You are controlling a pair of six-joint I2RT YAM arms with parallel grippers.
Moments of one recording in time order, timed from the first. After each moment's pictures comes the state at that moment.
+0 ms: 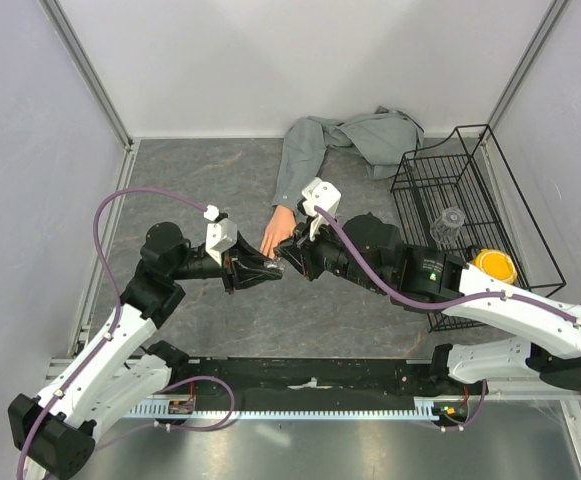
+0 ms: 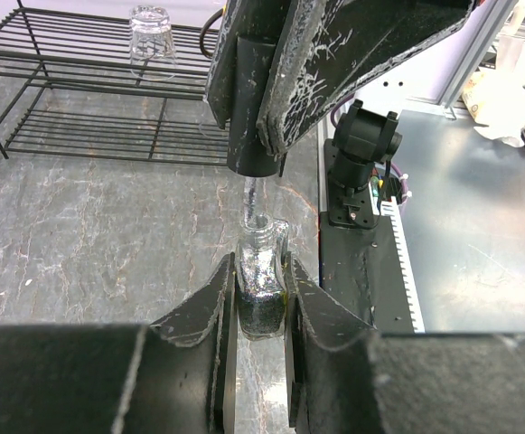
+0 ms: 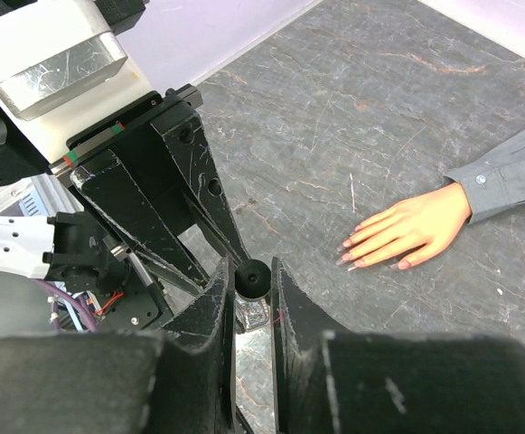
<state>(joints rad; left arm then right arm) -0.48 0.78 0.67 0.11 1.01 -0.08 1.22 1.20 1.38 -0.42 0.26 0.24</state>
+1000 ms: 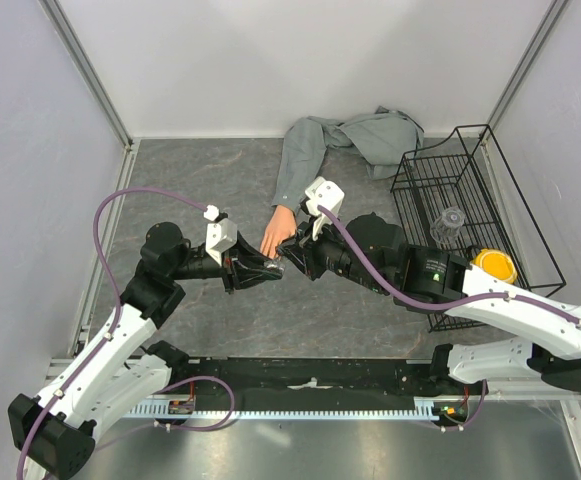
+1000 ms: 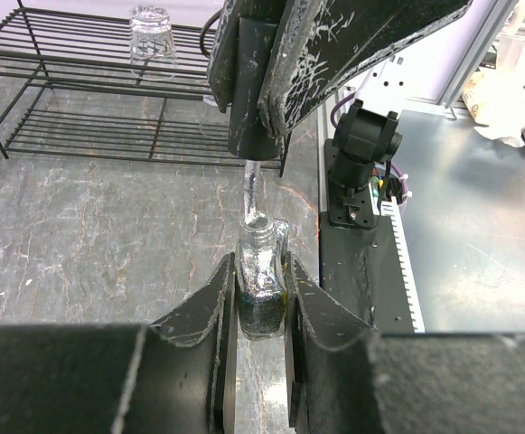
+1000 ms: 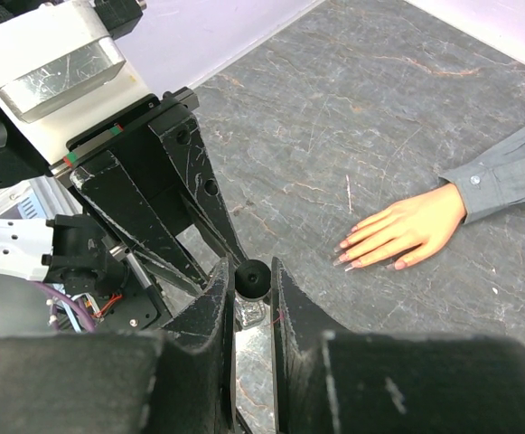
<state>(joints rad) -0.48 0.78 0.67 0.11 1.01 -0.08 1.22 1.19 1.38 -0.43 0.27 0.24</state>
